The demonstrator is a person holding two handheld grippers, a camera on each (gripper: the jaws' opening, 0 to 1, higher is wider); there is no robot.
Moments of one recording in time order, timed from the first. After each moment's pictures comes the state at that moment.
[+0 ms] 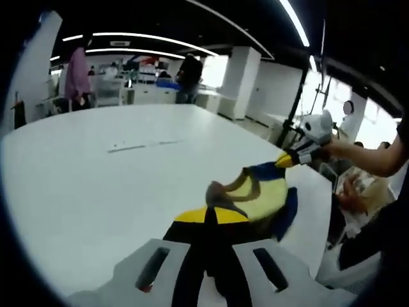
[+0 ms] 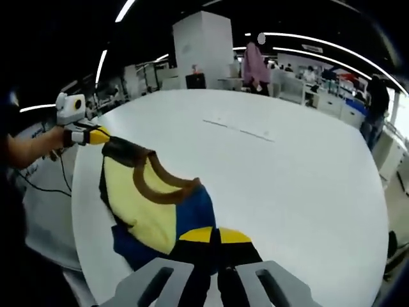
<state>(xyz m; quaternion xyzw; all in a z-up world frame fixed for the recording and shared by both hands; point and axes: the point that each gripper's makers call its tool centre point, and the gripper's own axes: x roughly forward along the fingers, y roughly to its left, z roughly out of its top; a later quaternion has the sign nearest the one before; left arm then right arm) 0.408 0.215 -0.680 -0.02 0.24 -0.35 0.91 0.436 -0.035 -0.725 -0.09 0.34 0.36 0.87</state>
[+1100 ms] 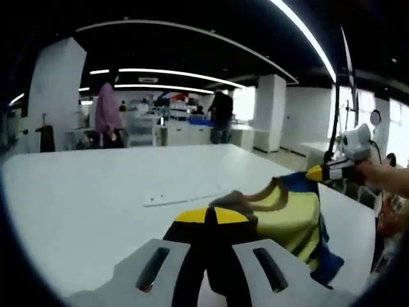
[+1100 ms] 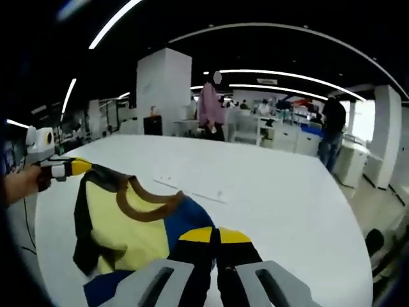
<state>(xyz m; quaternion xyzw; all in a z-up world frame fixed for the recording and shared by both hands) 0.533 0.236 -0.640 -0.01 0.12 -0.22 0.97 0.554 -0.030 -0.662 -0.05 0.20 0.21 0.96</state>
